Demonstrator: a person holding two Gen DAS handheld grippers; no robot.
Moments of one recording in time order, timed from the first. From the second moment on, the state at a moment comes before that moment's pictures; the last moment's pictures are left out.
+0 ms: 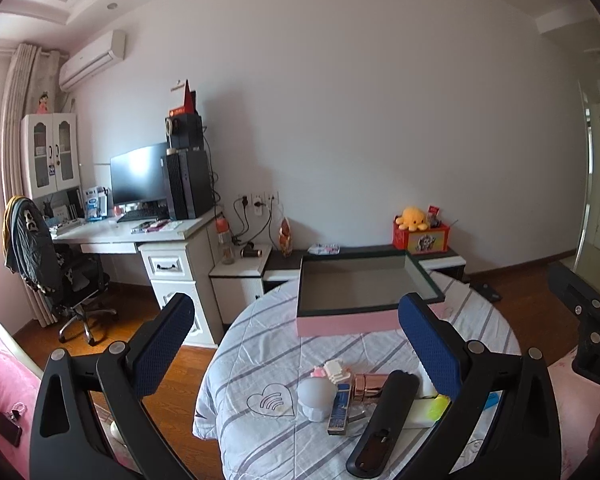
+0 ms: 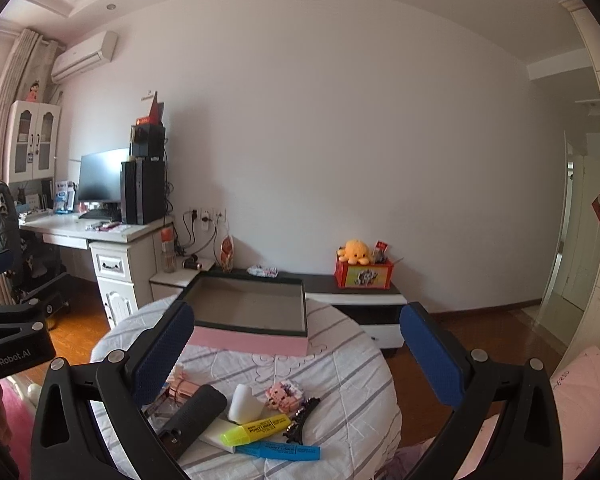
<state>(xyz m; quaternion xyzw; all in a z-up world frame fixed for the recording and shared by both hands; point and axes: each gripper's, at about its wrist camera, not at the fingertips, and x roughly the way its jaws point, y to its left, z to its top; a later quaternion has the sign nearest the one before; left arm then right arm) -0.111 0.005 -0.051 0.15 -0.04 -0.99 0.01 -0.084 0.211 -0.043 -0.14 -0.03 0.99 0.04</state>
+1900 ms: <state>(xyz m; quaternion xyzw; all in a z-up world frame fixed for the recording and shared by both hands) -0.263 -0.003 -0.227 0.39 -0.03 -0.92 -0.06 -0.259 0.248 -0.224 -0.40 -0.07 0.91 -0.03</state>
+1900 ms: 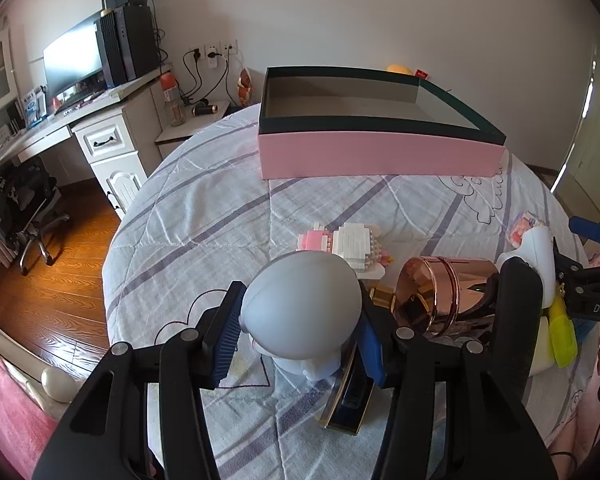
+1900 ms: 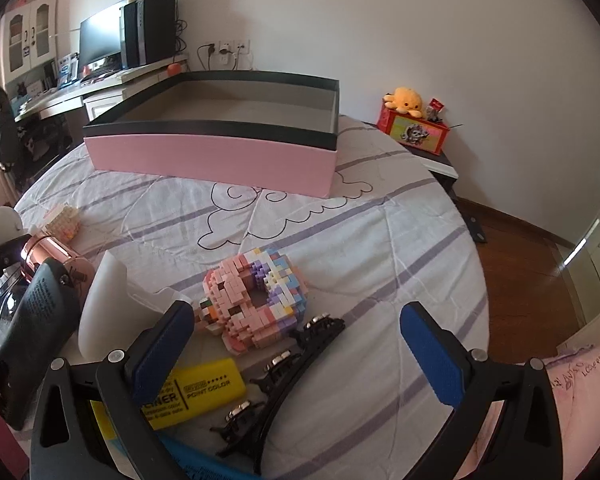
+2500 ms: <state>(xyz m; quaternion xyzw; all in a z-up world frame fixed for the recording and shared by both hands) -0.265 -0.009 -0.219 0.38 -0.03 -0.92 -0.07 -0.276 0.250 -0.229 -0.40 -0.04 0.91 -0.11</state>
